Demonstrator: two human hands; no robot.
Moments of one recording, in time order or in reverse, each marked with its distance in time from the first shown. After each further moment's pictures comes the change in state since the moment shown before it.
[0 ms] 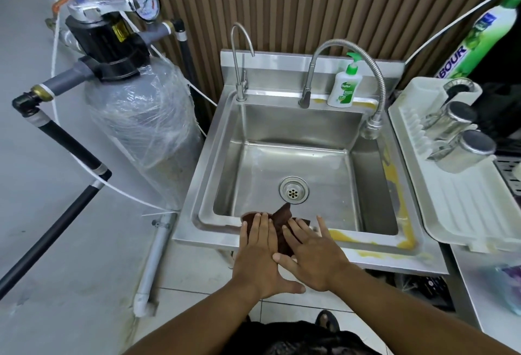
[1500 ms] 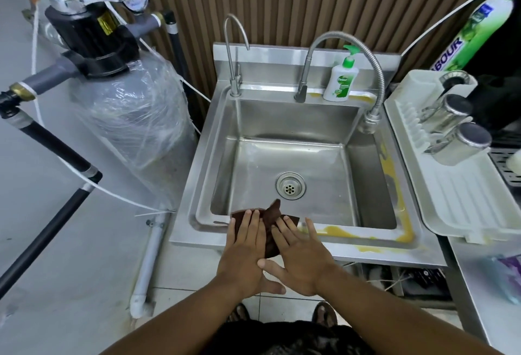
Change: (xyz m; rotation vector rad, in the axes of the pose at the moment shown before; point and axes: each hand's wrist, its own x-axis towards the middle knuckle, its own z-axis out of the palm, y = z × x) left_hand -0.001 -0.040 0.005 0.089 0.023 0.130; right_hand 0.008 -0.027 0.002 0.035 -0.006 0.003
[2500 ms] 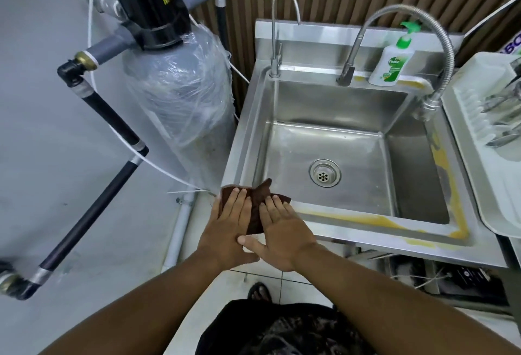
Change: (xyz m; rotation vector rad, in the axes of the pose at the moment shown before) left_hand -0.045 -0.112 0.004 0.012 0.018 -0.057; right_hand 0.058 -0.102 -0.013 0.116 0.040 -0.056
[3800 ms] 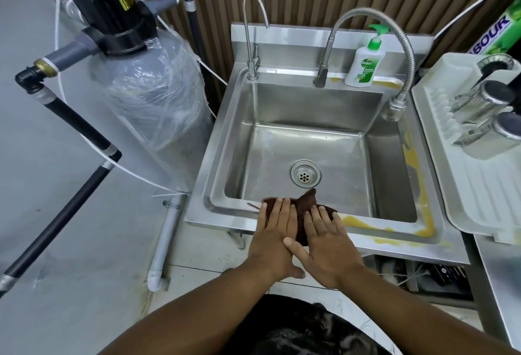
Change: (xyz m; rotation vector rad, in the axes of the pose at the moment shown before) left_hand 0.049 0.156 -0.010 0.019 -0.048 0.015; right_hand -0.081 0.113 0.011 -0.053 0.009 0.228
